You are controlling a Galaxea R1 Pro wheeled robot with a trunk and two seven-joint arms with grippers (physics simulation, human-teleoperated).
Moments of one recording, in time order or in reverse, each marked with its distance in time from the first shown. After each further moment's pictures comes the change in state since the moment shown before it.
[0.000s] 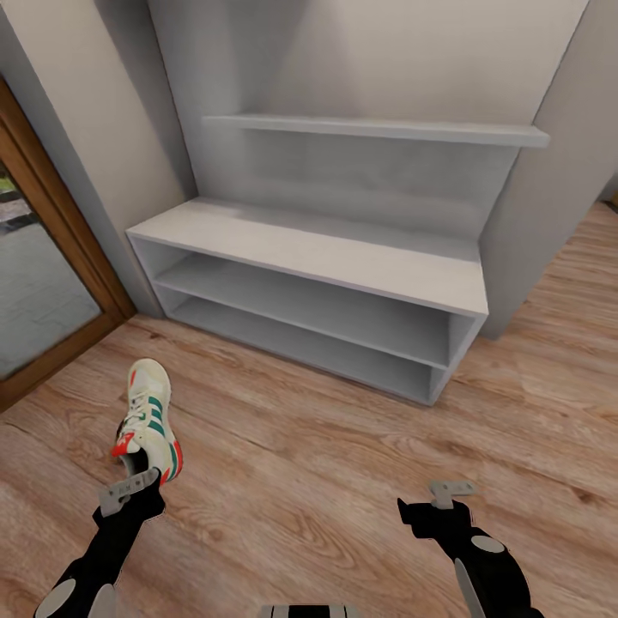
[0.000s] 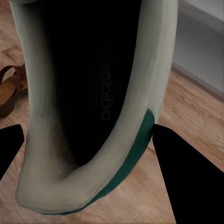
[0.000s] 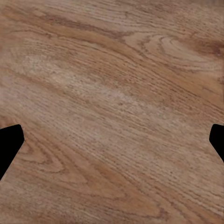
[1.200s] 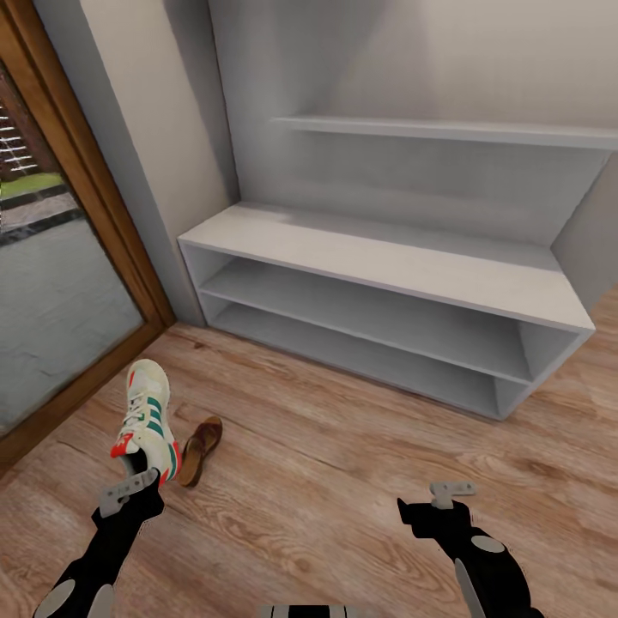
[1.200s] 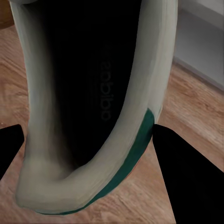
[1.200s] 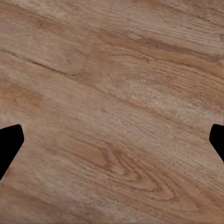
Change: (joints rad) left arm 0.000 -0.001 0.005 0.001 0.001 0.000 0.000; right arm 0.000 0.000 0.000 0.000 -0.001 0.000 0.000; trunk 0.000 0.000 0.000
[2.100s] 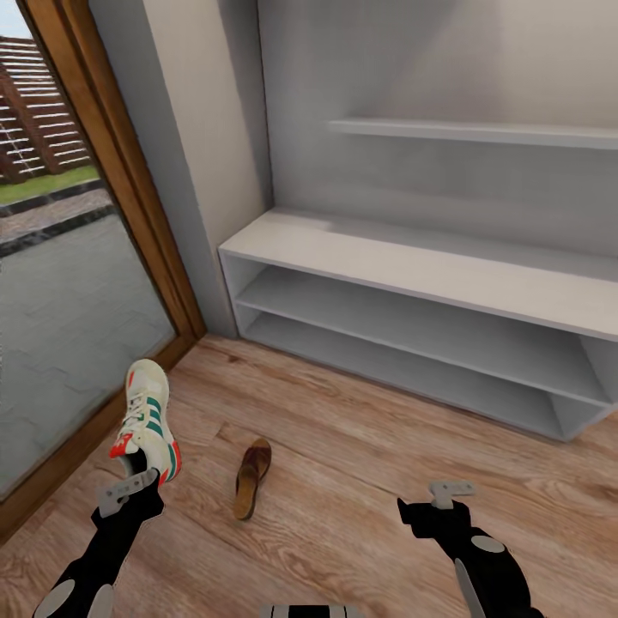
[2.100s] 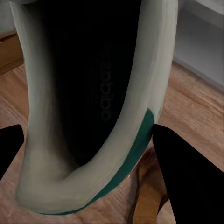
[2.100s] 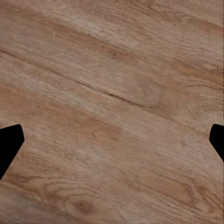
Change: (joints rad) left arm 0.000 0.000 0.002 0.000 -0.002 0.000 0.001; right arm 0.000 0.000 0.000 0.000 0.000 0.000 0.000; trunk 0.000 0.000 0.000
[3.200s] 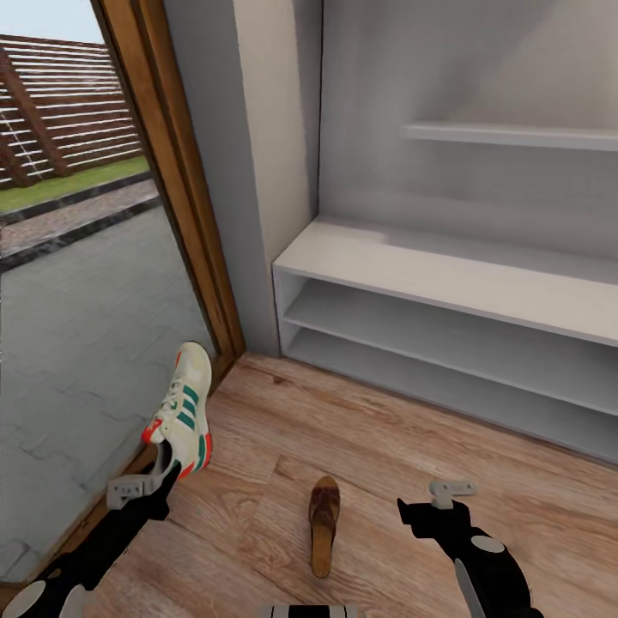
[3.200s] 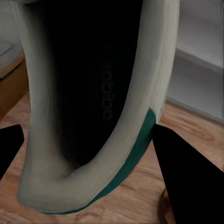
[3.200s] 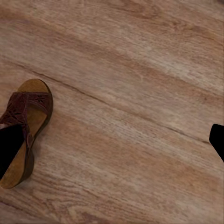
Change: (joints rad) left arm 0.001 0.077 0.042 -0.001 -0.004 -0.004 -0.470; right arm 0.000 0.000 0.000 0.001 0.000 0.000 0.000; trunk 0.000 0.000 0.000
